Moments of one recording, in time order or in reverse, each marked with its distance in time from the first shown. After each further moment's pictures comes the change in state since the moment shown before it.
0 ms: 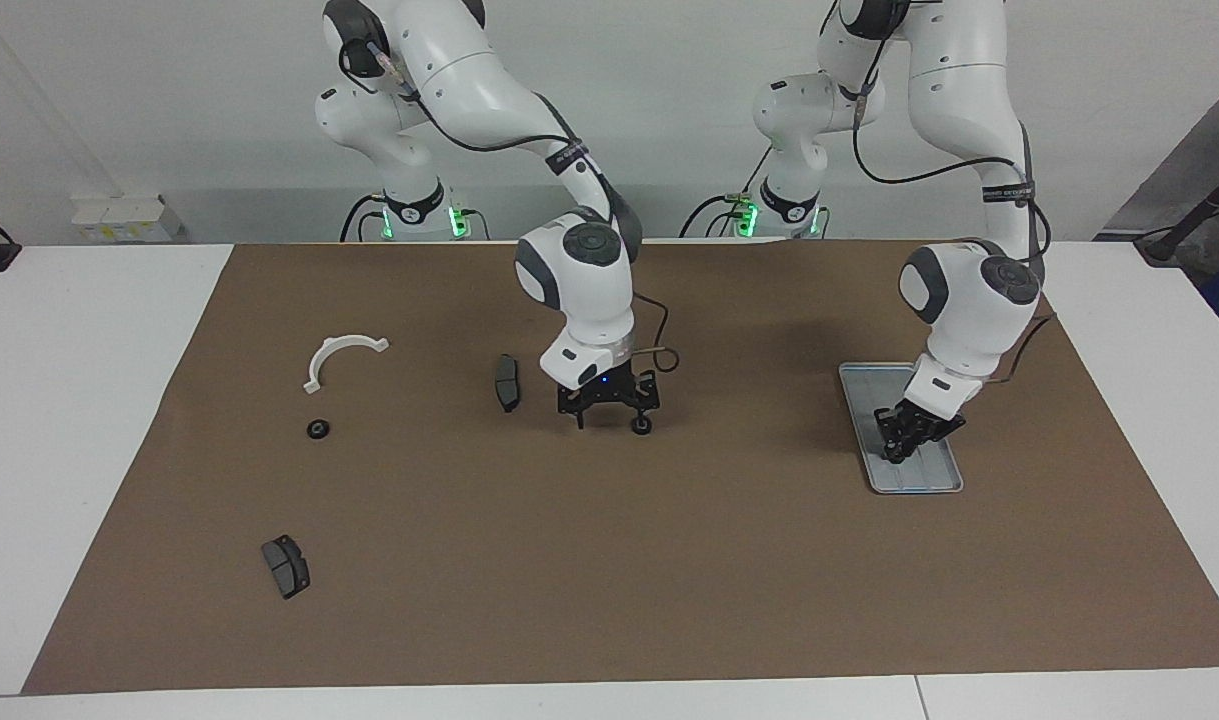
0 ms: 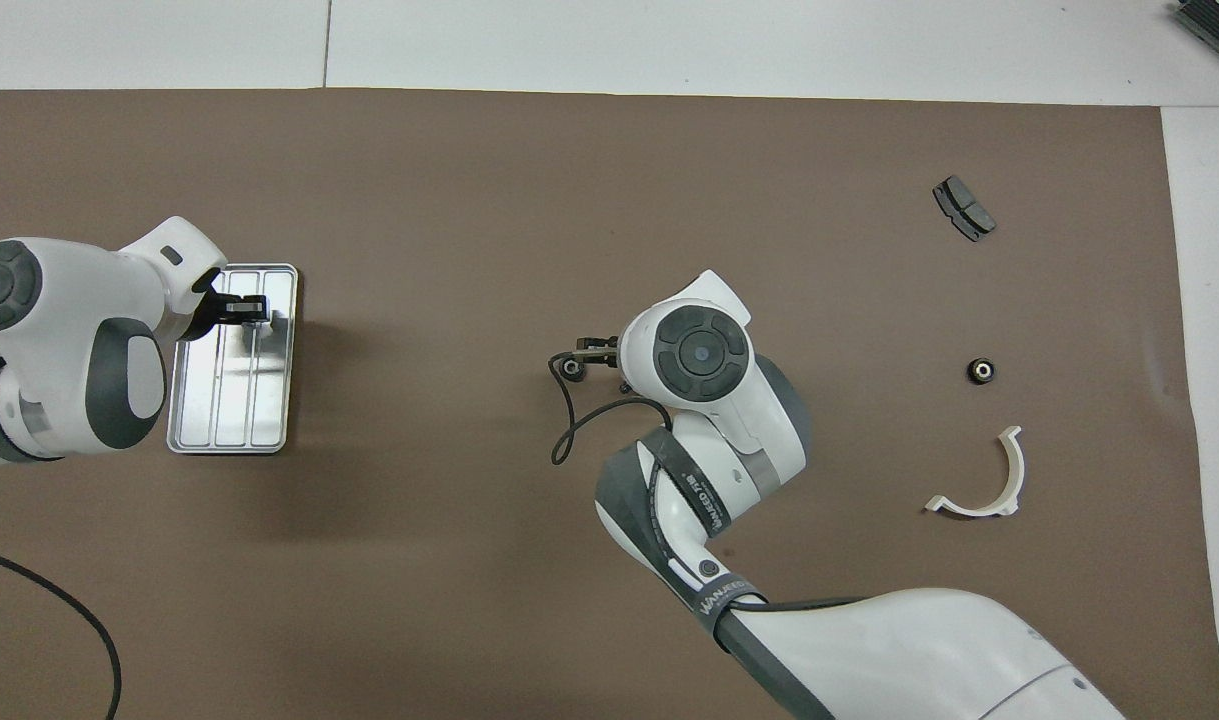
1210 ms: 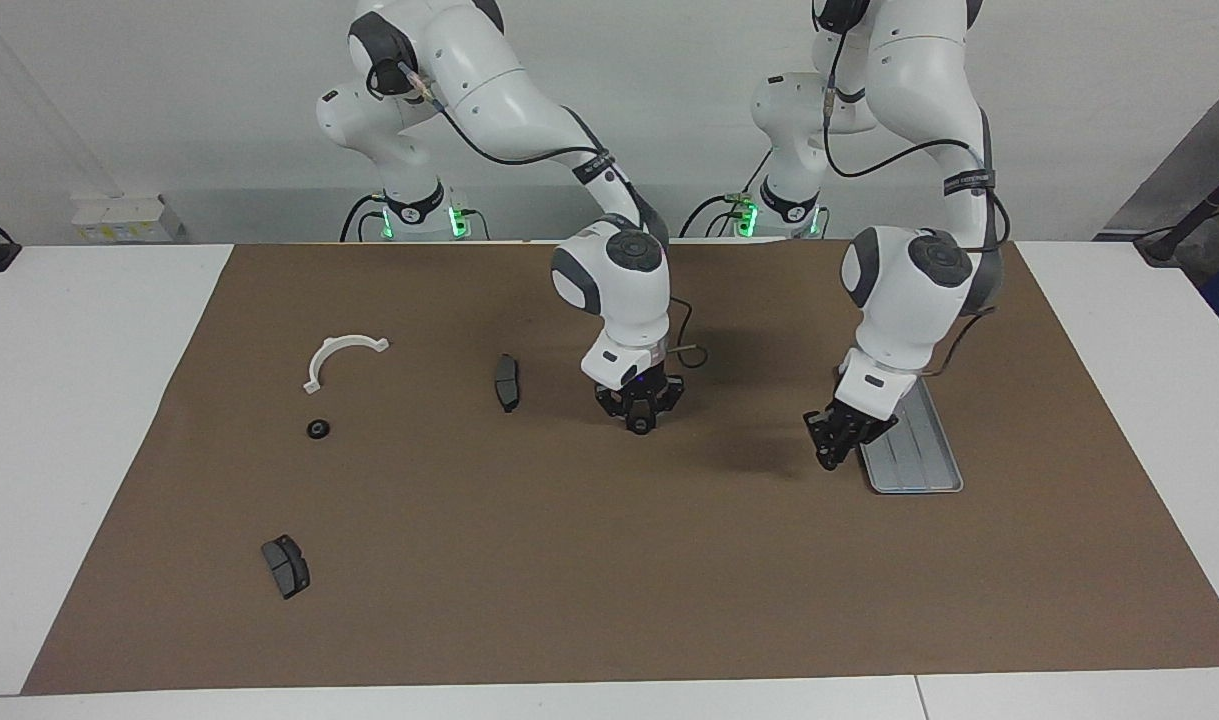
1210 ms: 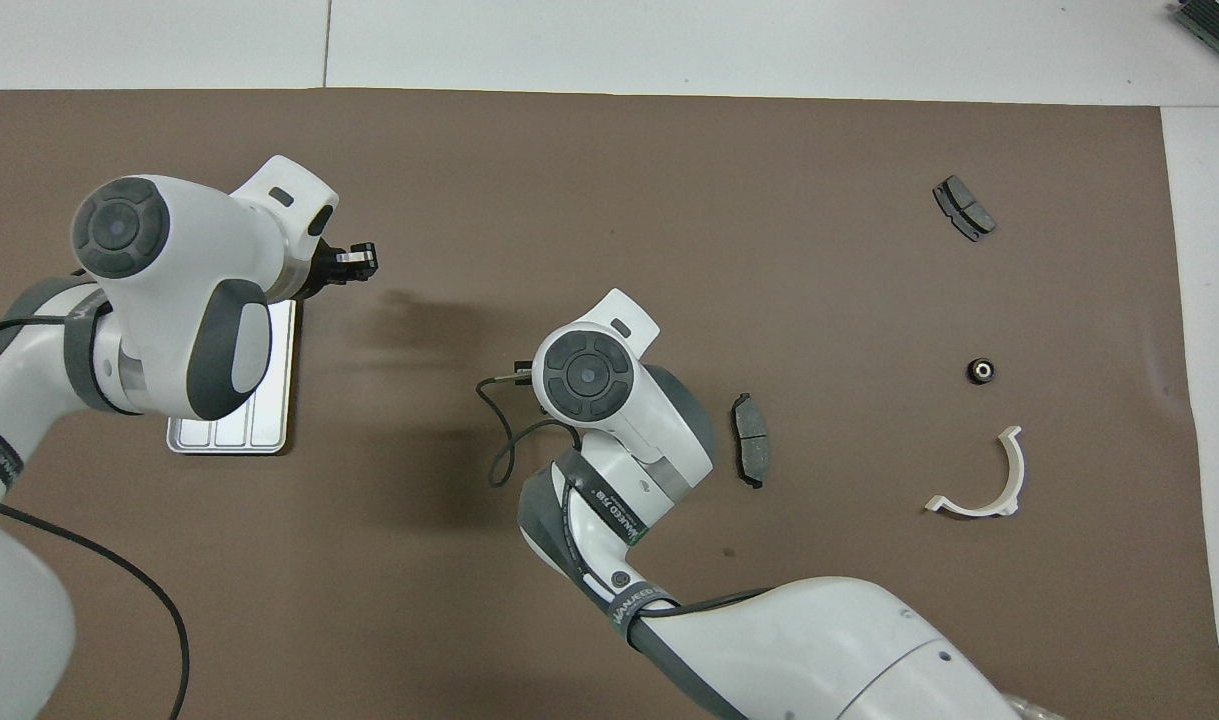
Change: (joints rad) left arm -0.236 0.000 -0.014 0.166 -0.002 -0.120 -0.395; right arm 0.050 0.055 -0.006 0.033 -0.011 0.010 0.020
